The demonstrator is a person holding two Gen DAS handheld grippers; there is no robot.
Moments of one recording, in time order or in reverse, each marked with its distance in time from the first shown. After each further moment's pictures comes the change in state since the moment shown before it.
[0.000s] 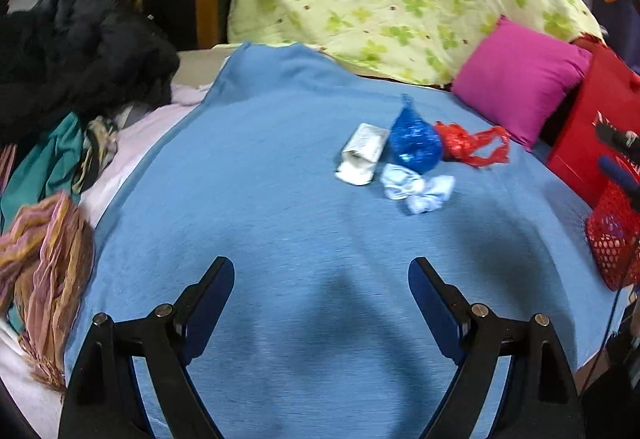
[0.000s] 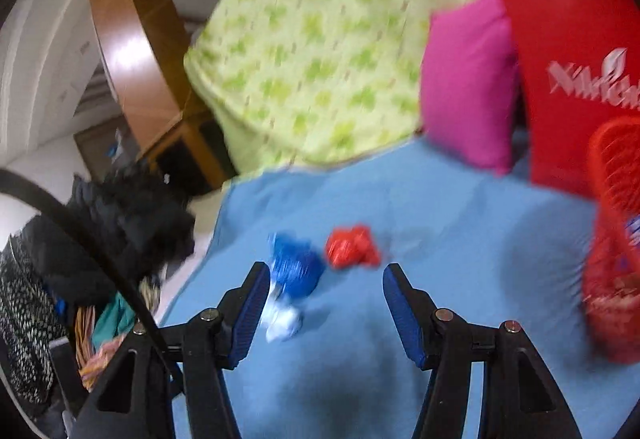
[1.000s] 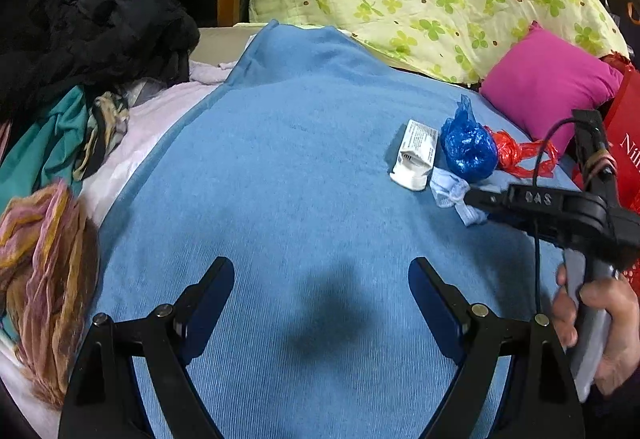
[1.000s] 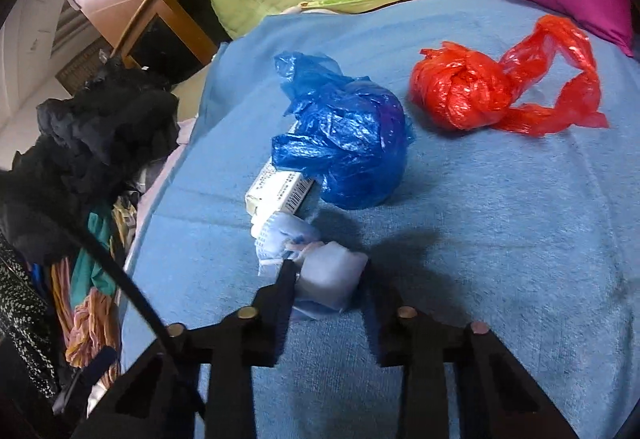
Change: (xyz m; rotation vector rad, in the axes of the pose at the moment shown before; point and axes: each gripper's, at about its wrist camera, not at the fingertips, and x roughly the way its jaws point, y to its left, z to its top) left arm 0.038 0.044 0.024 -0.041 0.051 0.005; right arm 0.203 0.046 -0.057 0.035 0.445 0.028
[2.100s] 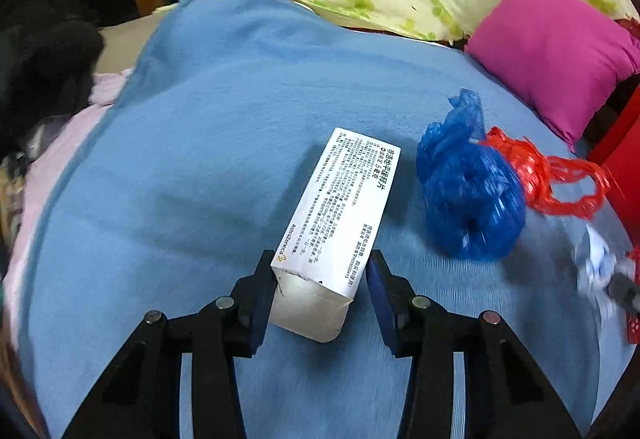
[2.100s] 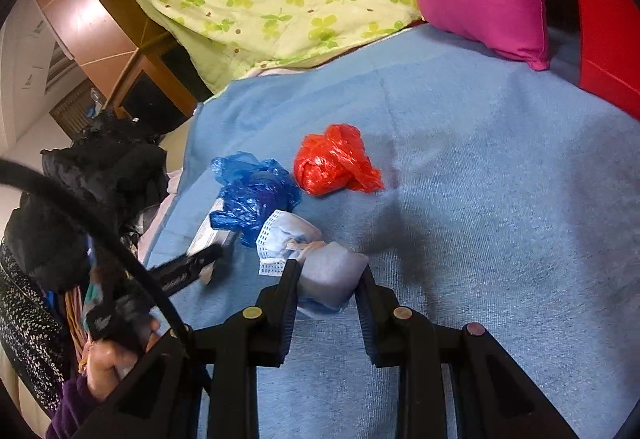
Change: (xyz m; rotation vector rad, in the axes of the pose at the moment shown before) left arm 0.114 -0.074 0.079 0.105 0.147 -0.043; right arm -0.105 -0.076 0.009 0.068 -0.133 -0.023
